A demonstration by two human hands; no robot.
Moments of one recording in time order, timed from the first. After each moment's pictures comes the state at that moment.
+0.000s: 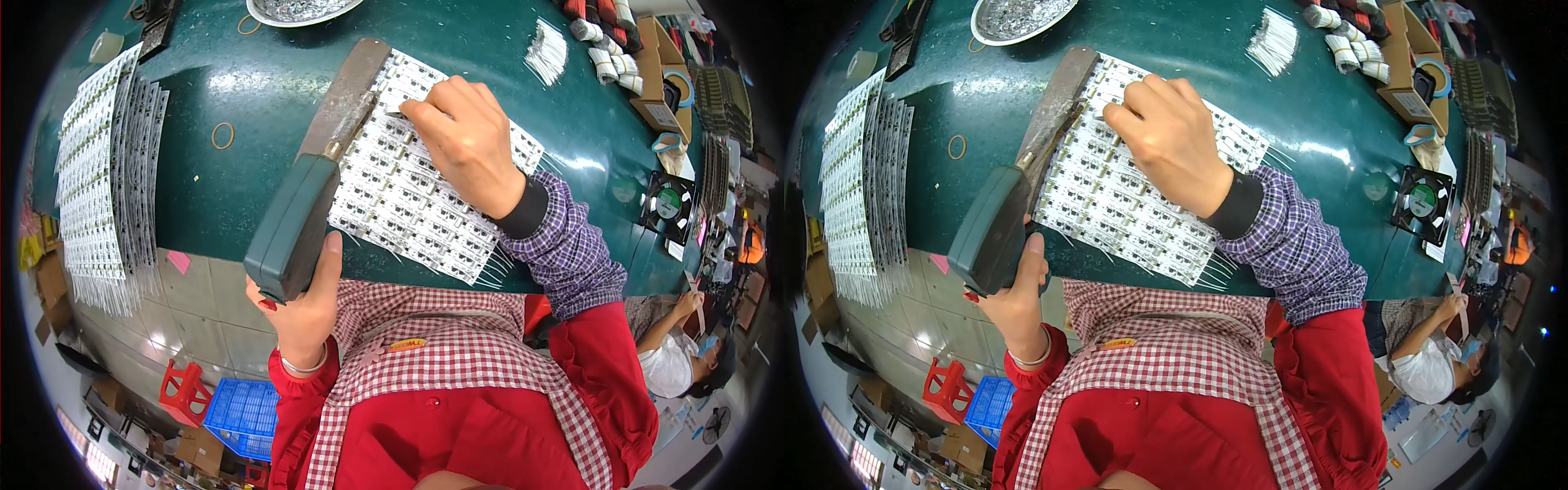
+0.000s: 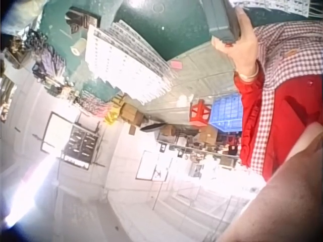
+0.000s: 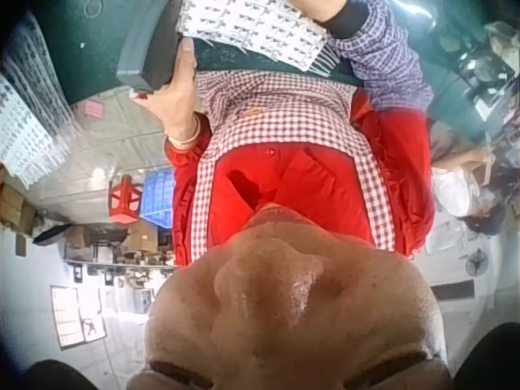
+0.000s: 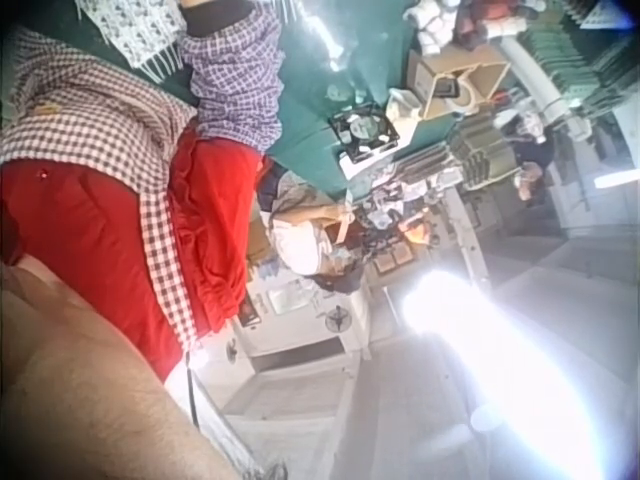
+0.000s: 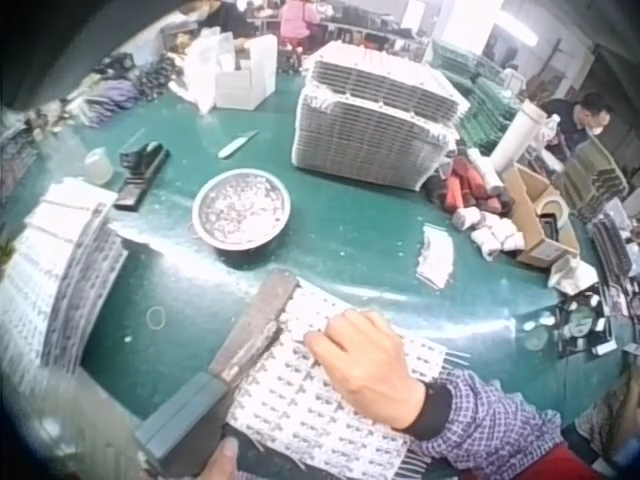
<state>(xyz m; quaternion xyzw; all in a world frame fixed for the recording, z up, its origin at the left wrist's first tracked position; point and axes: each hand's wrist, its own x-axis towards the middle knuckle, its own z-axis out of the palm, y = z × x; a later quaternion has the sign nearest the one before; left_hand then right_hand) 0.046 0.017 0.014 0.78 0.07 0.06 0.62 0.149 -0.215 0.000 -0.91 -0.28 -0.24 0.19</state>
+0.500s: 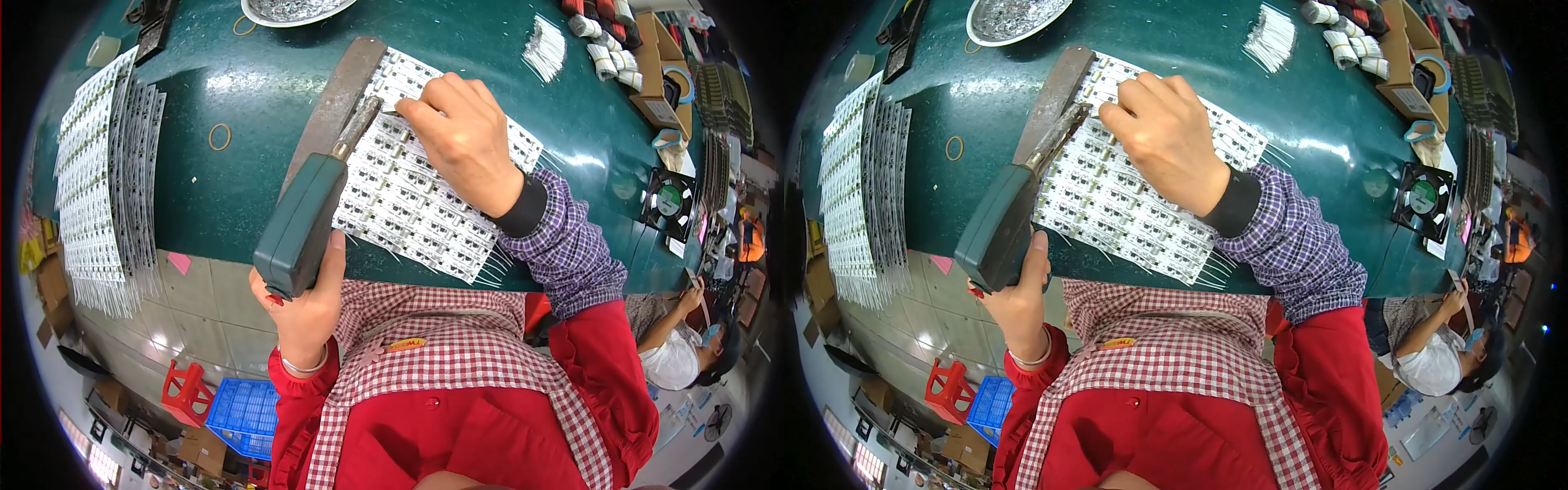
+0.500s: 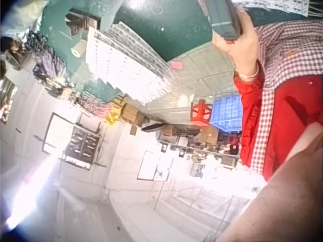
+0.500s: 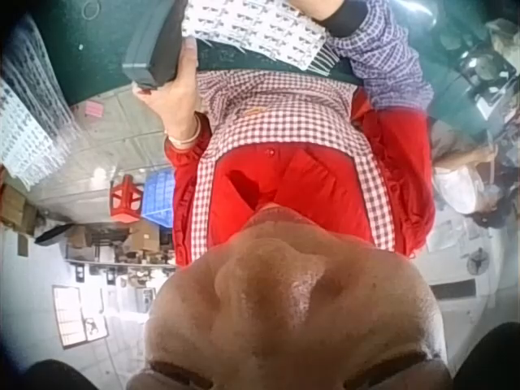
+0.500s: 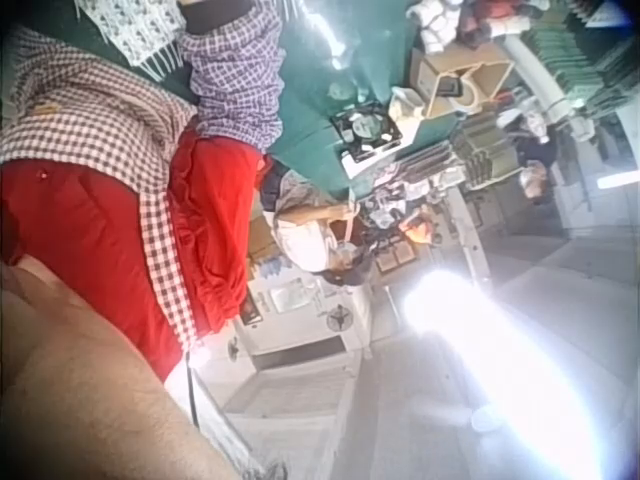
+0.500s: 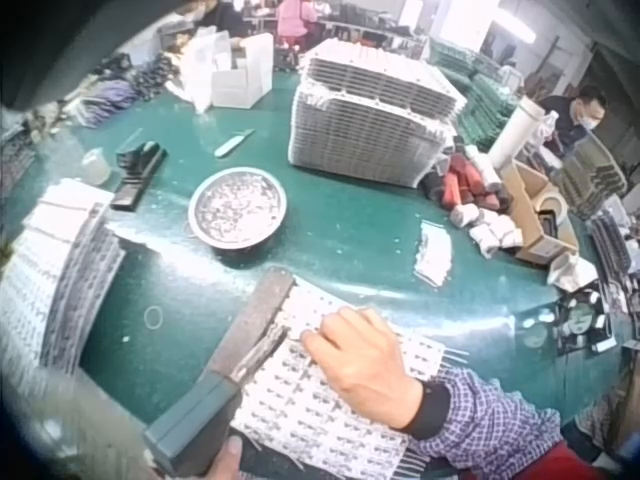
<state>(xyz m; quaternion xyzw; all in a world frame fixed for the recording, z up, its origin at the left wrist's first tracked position) 0.050 0.013 0.016 0.80 0.03 0.05 0.60 0.148 -0.213 -0.001 -0.92 -0.27 -0.23 0.16</state>
